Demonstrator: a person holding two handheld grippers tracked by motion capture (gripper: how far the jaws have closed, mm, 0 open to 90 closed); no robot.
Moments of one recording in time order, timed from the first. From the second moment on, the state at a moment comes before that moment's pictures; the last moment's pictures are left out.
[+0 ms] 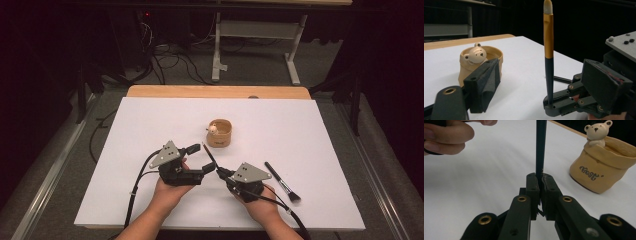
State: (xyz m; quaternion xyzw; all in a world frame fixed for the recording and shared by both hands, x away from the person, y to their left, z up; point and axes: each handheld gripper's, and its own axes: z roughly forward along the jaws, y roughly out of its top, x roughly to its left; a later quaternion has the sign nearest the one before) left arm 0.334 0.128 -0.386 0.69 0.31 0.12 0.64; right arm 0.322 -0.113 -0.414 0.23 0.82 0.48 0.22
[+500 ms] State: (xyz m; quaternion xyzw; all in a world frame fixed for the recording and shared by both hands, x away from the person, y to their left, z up) left arm 0.332 0.134 -0.385 0.67 0.30 0.09 0.67; right arm 0.321 -0.112 -0.415 0.23 0.82 0.48 0.21
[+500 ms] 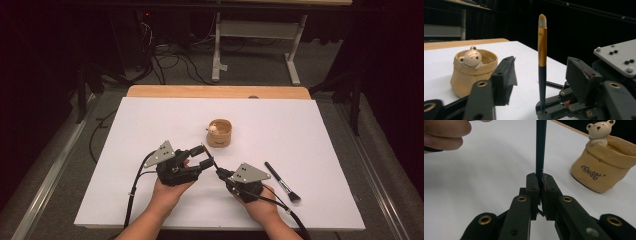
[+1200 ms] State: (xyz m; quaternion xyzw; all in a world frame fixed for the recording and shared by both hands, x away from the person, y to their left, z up) left arm 0.330 0.134 -0.387 0.67 0.30 0.09 0.68; right arm 0.320 -0.109 -0.417 0.22 0.83 0.47 0.21
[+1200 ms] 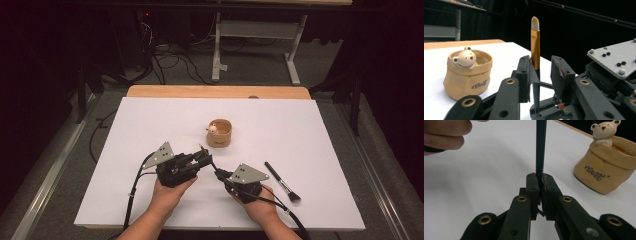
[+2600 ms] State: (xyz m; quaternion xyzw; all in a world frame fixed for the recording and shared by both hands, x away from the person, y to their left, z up) left arm 0.327 0.135 -0.389 0.66 0.29 0.10 0.68; right arm 0.319 -0.108 -0.417 0.22 0.83 0.47 0.21
